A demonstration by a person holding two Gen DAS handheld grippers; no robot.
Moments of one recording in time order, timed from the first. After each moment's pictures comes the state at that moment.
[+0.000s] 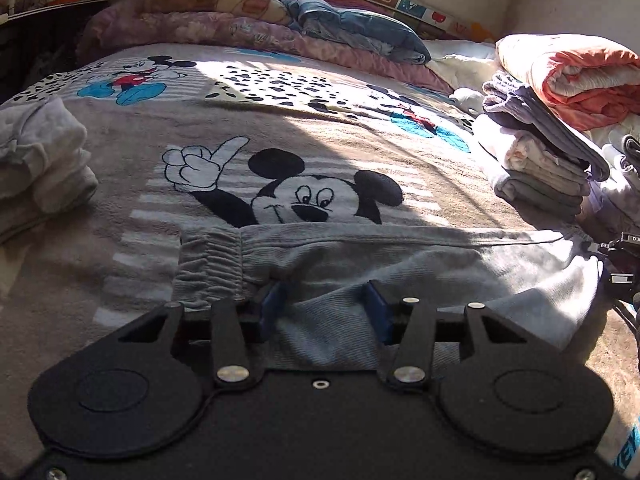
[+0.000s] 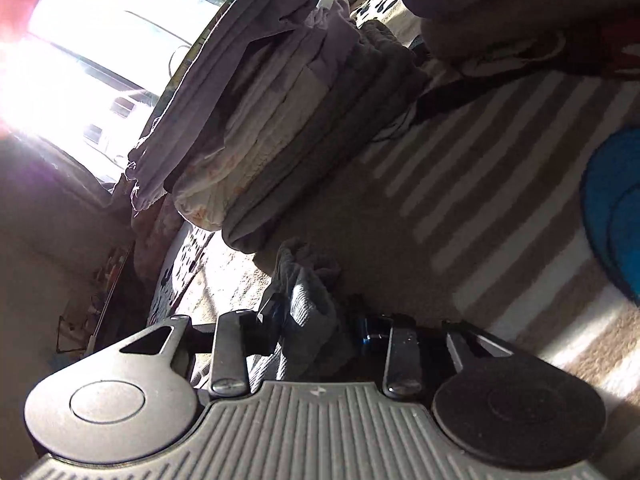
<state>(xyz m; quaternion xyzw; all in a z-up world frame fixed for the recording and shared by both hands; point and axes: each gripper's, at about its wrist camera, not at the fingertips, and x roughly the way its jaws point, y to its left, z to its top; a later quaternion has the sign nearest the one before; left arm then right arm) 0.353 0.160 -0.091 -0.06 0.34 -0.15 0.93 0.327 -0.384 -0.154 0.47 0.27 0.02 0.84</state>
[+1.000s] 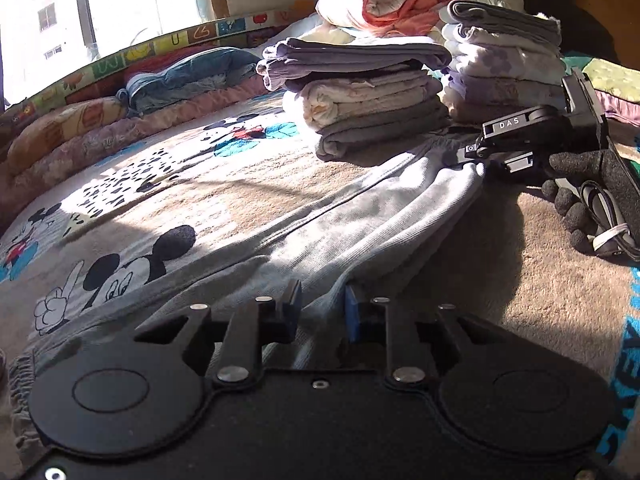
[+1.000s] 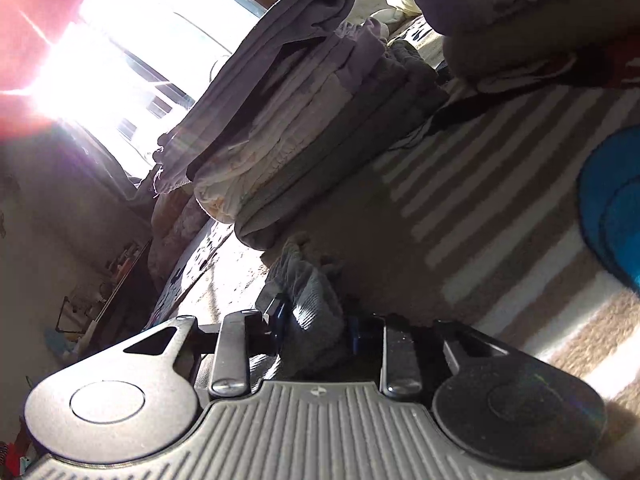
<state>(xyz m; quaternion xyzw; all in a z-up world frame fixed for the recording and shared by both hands) 0.296 0.017 -0.087 0.14 0.25 -0.30 0.91 0.317 -0.374 -0.171 0.42 0.22 0.04 0.88</state>
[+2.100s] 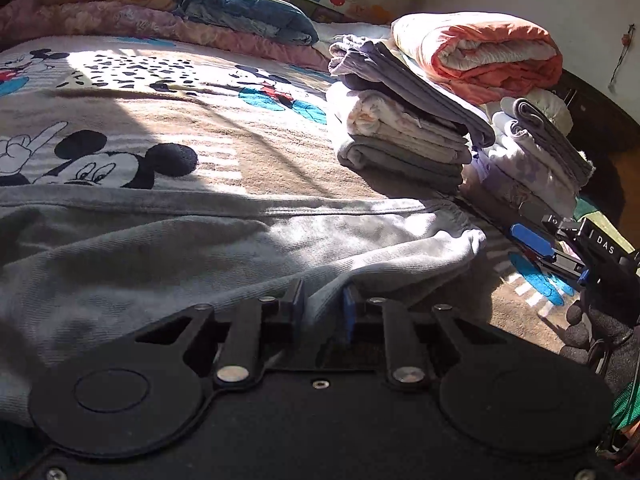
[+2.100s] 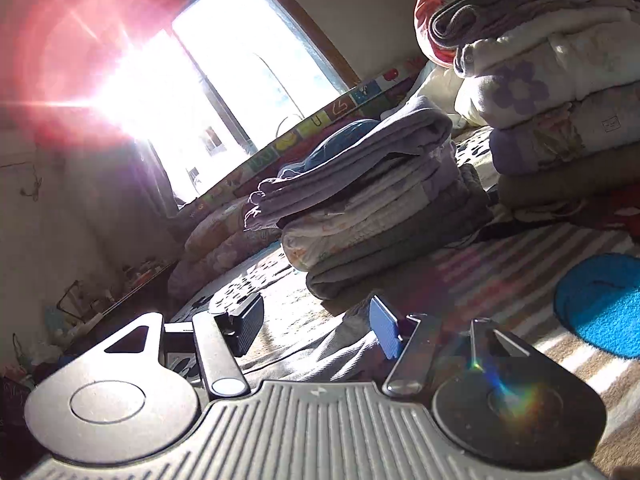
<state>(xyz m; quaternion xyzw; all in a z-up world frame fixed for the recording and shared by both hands) 0.327 0.048 -0.098 -0.11 0.35 -0.29 0.88 0.245 -0.293 -0.108 0.20 0.14 0.10 0.97</state>
